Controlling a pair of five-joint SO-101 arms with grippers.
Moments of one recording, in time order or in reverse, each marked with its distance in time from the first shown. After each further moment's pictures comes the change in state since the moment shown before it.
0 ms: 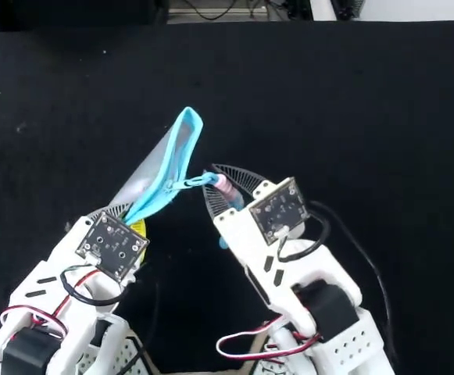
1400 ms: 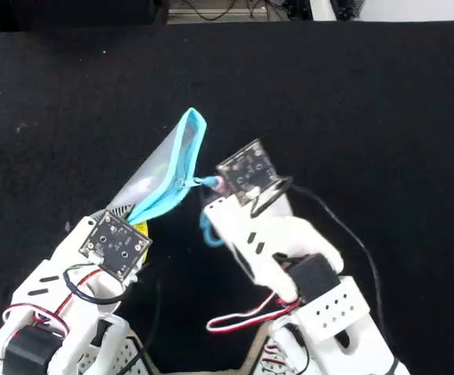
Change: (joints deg) left arm 0.4 0.0 1.0 -0.1 0.0; right arm -0.2 18.5 -6.1 4.2 -0.2
